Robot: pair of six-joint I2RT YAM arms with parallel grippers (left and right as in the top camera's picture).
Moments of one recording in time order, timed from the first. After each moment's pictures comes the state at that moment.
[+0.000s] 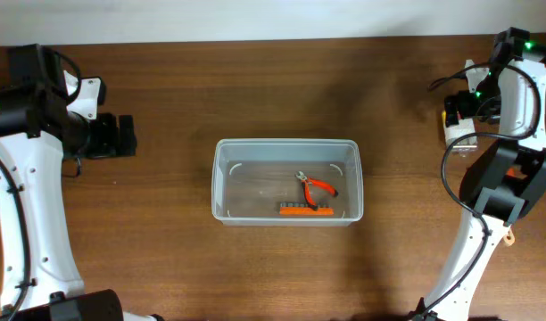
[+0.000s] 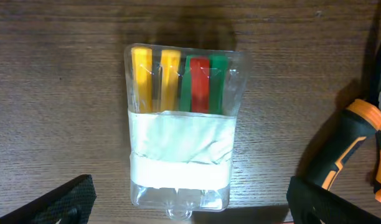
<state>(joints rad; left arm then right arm) 0.21 1.63 1.82 -1.45 0.08 0.13 -0.36 2.51 2.41 -1.39 0.07 -0.38</state>
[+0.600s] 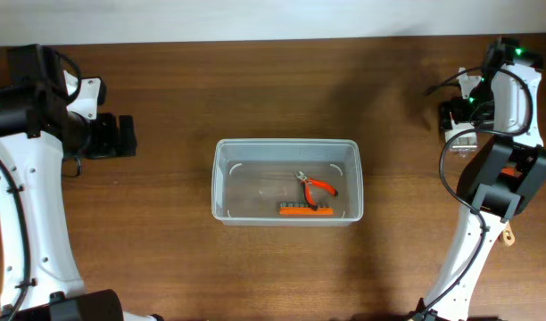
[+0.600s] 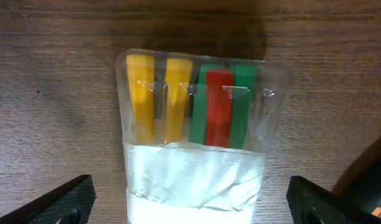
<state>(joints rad) 0.21 1.63 1.82 -1.45 0.08 0.13 -0.36 2.57 2.41 -1.38 0.05 -0.38</state>
